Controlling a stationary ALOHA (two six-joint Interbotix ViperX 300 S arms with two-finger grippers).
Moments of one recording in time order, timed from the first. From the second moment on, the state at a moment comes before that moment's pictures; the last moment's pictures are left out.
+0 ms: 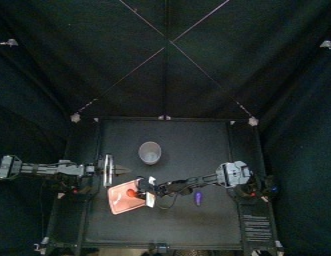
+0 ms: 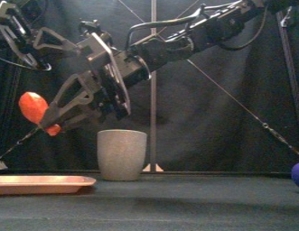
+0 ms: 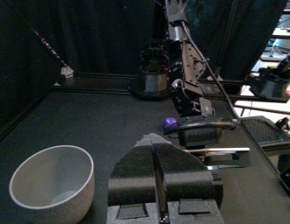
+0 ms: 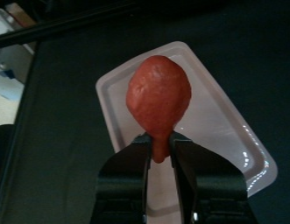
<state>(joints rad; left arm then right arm) 0.05 -0.89 1.23 -0.03 -0.29 0.00 0.08 0.47 0.09 -0.55 -0.01 0.82</state>
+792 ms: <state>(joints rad) 0.06 -0.89 1.25 -0.03 -0.29 0.00 0.09 0.44 0.10 -0.58 0.12 0.82</state>
